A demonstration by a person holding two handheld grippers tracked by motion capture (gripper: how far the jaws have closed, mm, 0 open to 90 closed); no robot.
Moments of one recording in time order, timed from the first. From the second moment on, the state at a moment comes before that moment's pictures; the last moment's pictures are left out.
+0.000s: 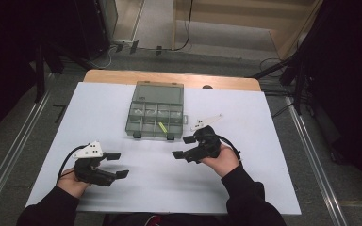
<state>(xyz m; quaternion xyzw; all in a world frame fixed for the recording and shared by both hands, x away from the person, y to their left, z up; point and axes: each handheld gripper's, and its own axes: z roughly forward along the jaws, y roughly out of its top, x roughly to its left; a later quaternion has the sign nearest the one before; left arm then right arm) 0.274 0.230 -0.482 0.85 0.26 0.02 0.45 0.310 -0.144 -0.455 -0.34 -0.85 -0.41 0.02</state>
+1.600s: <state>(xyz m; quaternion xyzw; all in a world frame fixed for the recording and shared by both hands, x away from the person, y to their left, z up) 0.274 0.233 -0.480 0.85 0.27 0.02 0.45 0.244 -0.239 -0.495 -0.39 -0.84 -0.38 -0.02</state>
